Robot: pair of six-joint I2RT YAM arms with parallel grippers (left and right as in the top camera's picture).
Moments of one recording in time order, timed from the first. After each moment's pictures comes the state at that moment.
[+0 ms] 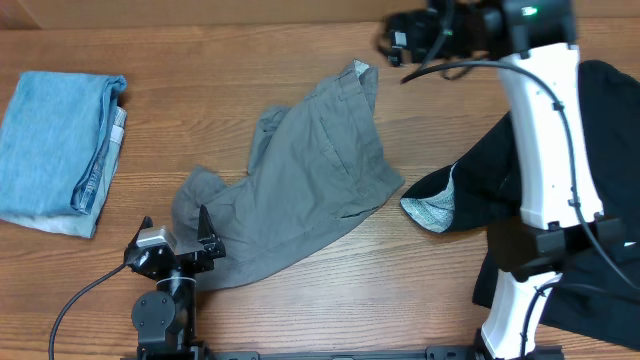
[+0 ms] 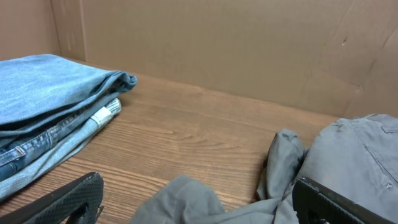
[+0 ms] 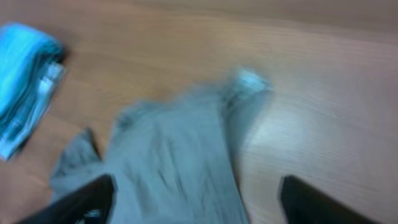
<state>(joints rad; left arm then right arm) 0.05 0.02 0.01 -0.07 -0.08 -0.20 0.19 2.09 2.56 -1.47 -0.29 0.06</state>
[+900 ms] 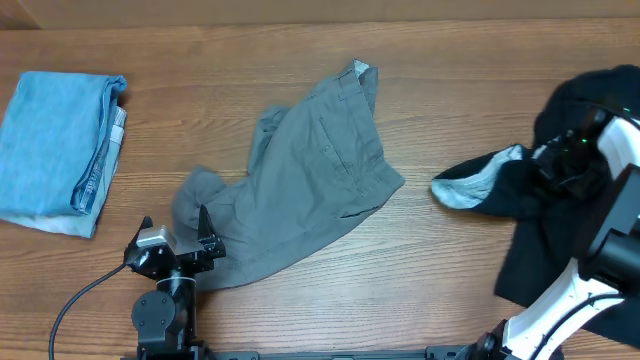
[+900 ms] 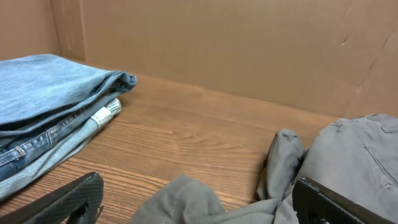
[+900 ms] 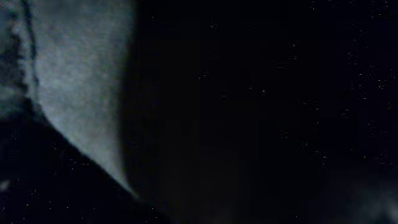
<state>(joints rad) 0.05 0.02 0.01 -0.07 -0.08 -0.20 -0.49 2.08 1.49 -0.99 -0.06 0.28</state>
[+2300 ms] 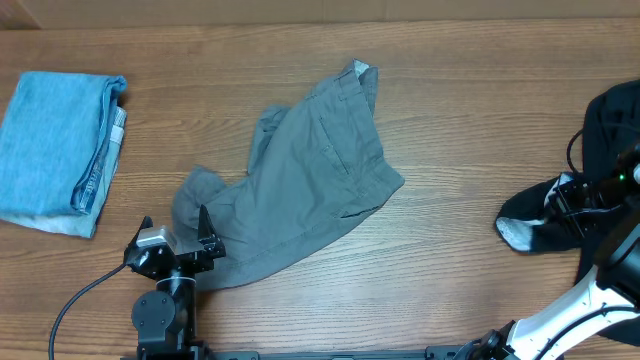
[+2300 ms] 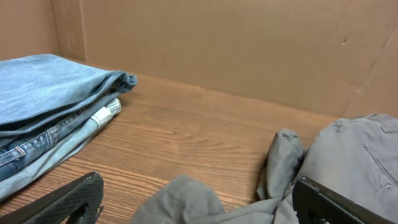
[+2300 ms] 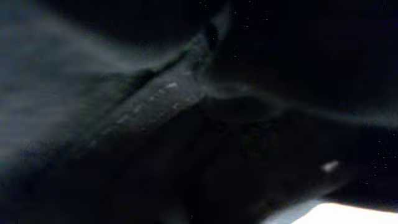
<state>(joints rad) 0.05 0.02 0.01 -0.07 -0.08 -0.20 -0.67 2.07 1.39 -1.25 -0.32 0.40</state>
